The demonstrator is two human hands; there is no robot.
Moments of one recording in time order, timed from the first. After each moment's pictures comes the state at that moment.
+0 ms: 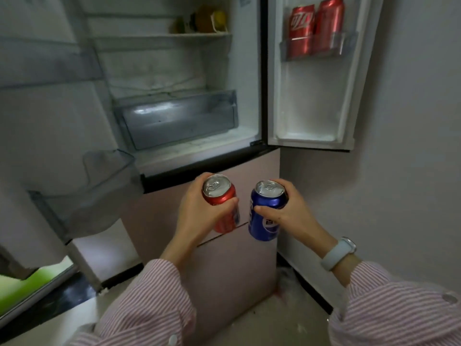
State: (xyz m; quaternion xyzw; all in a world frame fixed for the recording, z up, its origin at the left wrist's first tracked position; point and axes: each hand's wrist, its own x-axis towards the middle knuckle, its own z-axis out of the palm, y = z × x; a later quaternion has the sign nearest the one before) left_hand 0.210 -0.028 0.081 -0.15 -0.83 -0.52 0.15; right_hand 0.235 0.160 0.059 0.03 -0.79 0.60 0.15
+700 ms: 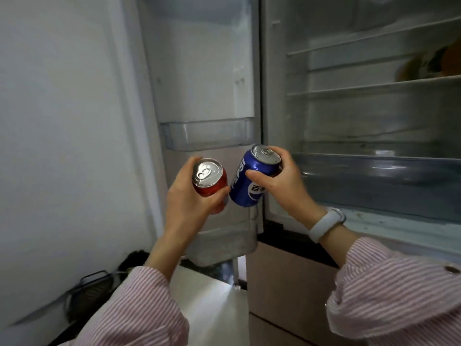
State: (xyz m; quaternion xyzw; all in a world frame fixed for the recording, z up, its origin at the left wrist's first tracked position) left_hand 0.182 -0.118 0.200 0.18 -0.79 -0.23 0.54; right_hand 0.027 -0.019 0.210 0.46 -0.57 0.68 -0.02
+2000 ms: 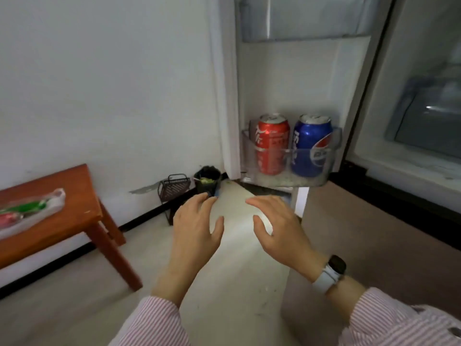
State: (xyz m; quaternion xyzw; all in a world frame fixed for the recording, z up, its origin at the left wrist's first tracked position) left_hand 0.288 -0.097 0.028 0.47 -0.82 0.00 0.33; right_hand 0.116 -0.037 0.030 0.71 -0.56 0.42 0.02
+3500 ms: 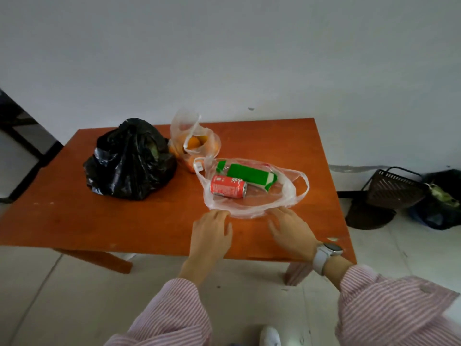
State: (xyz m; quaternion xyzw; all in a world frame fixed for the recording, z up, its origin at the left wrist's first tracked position) left_hand 0.974 -0.535 -0.111 0.81 -0.57 -0.10 0.11; right_hand 0.810 -0.625 -0.130 0.84 -0.46 0.06 -0.28
